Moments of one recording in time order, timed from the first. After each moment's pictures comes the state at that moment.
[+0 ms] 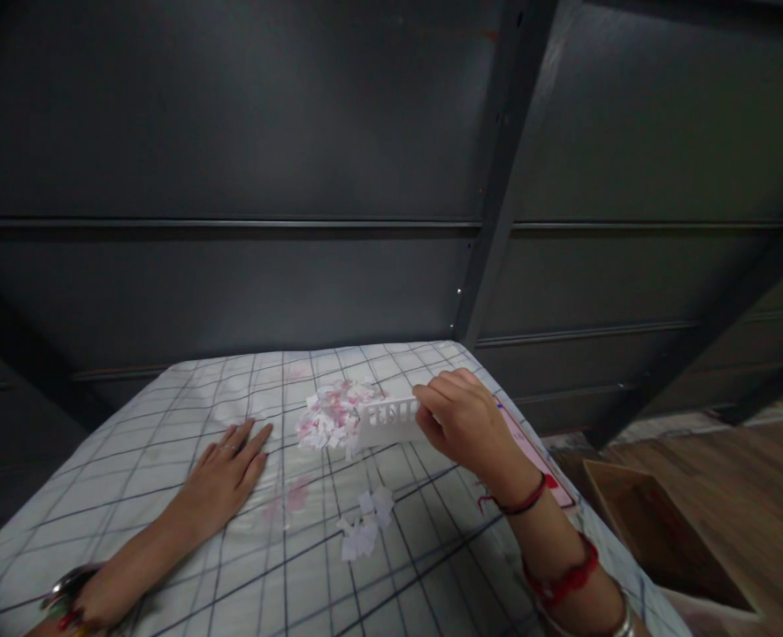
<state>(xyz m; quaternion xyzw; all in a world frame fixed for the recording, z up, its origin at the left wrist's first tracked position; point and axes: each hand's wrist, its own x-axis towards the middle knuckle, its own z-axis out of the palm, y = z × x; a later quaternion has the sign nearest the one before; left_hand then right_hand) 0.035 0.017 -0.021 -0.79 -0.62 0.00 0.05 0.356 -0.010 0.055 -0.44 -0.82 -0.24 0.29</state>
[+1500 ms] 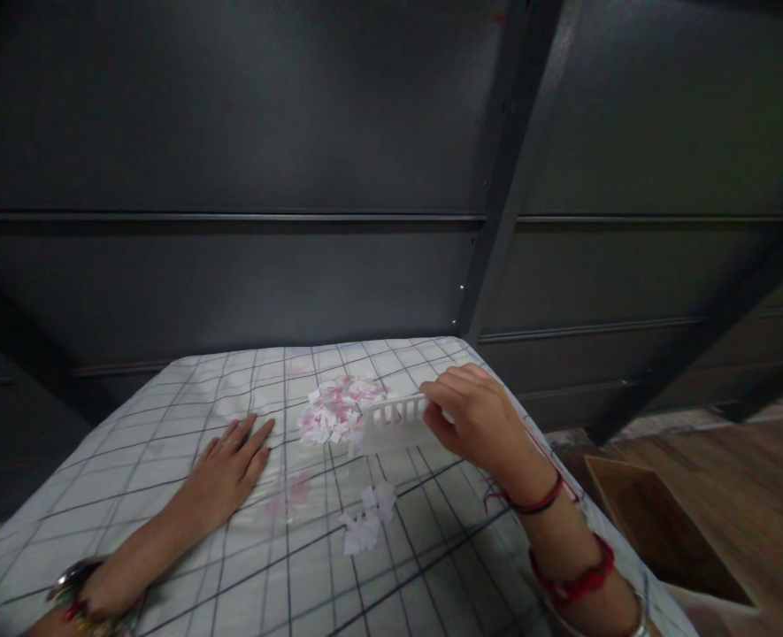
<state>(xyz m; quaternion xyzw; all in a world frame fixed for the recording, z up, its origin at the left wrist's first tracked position) 0.029 0.020 -0.032 -0.79 -0.60 -0.03 0.06 0.364 -0.015 0.059 -0.43 -0.82 -0.22 0.30</state>
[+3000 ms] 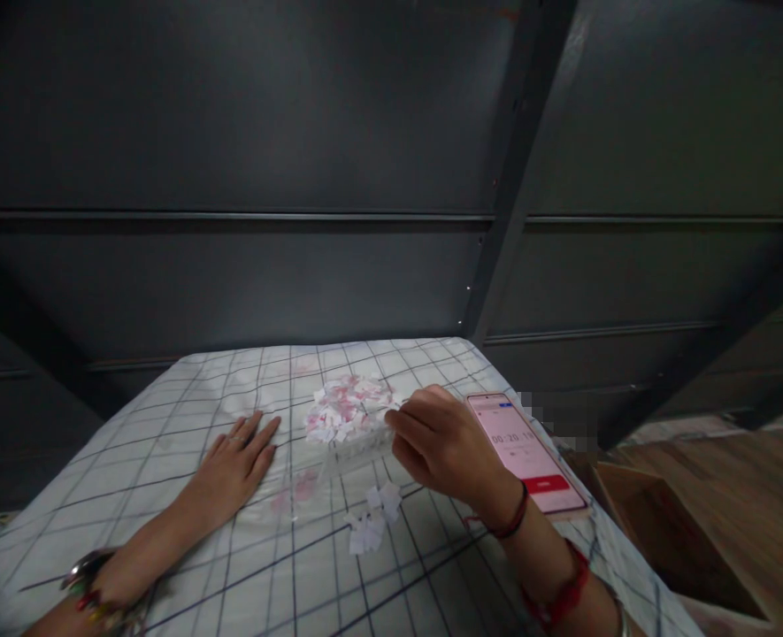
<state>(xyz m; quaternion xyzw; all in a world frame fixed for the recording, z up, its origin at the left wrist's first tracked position) 0.030 0.019 -0.033 -0.79 -0.60 -0.02 0.08 0.324 -0.020 0.047 -0.31 -0.85 -0.20 0.38</state>
